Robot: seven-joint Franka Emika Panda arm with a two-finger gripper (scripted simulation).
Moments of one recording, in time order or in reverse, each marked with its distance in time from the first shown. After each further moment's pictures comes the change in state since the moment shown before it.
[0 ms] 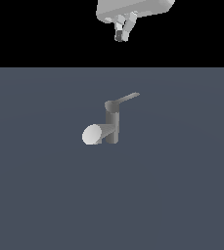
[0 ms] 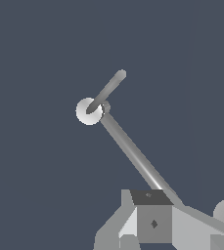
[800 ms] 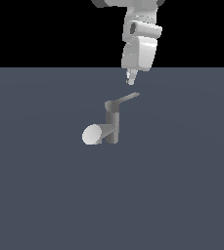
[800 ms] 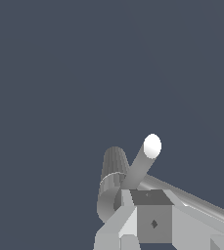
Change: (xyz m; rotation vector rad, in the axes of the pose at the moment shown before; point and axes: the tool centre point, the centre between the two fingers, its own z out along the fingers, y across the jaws) arm 0.103 -0.033 0.096 -0.011 0.098 0.530
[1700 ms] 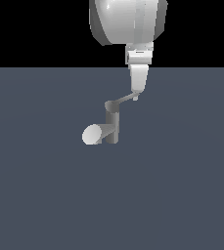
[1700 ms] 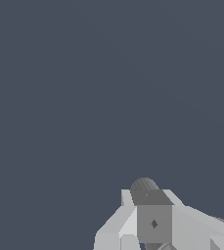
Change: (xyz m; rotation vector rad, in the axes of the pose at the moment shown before) arm 0.038 -0.030 0.057 0.021 0.108 0.267
